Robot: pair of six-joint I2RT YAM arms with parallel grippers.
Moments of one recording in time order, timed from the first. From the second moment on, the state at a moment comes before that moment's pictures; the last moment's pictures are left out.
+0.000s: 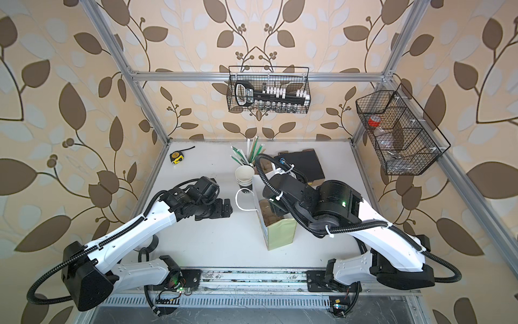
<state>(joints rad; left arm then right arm) -0.63 1.19 0.99 -0.93 0.02 -0.71 1.18 1.33 1.85 -1.48 0.62 0.64</state>
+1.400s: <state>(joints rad) -0.63 1.19 0.99 -0.93 0.02 -0.71 0.97 1.41 1.61 -1.39 0.30 0.47</state>
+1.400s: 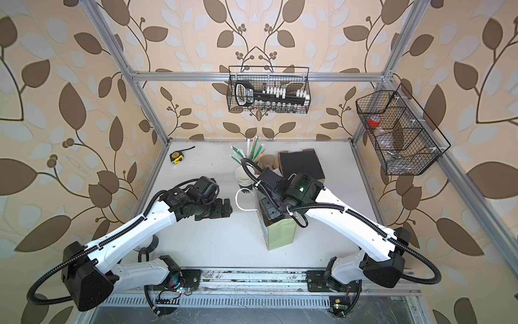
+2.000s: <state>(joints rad) -0.63 1.19 0.99 -0.93 0.03 -0.71 0.93 1.43 1.56 -1.35 0.25 0.45</state>
